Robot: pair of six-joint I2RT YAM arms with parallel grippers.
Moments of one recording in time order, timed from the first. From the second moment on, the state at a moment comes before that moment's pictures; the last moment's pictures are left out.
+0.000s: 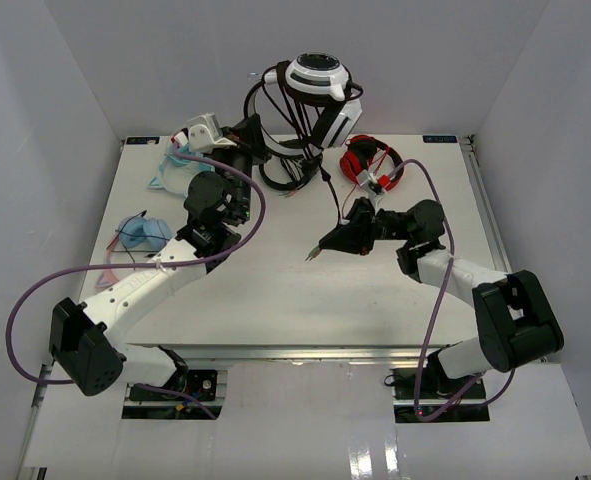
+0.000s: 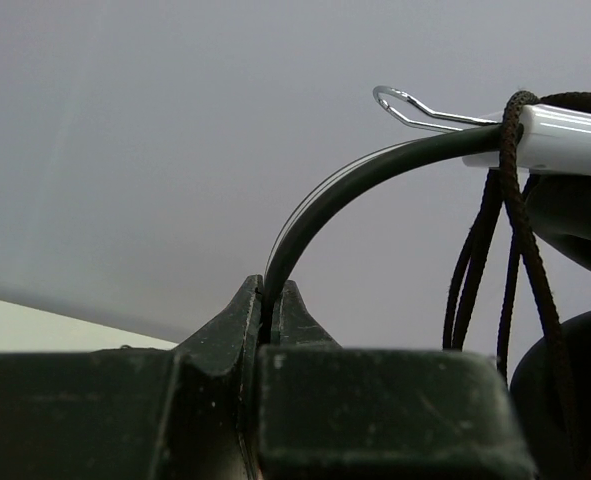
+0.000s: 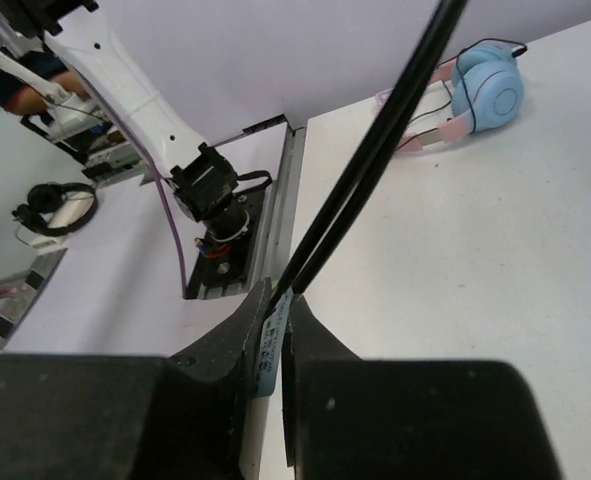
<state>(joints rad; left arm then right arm) -0.72 1.32 1.17 0.65 -0.62 -0.29 0.40 1.44 0.67 1.17 -1.25 0.77</state>
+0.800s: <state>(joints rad) -0.70 1.61 1.09 0.19 -0.48 -0.03 0.70 1.33 1.28 -0.67 -0.07 -0.80</state>
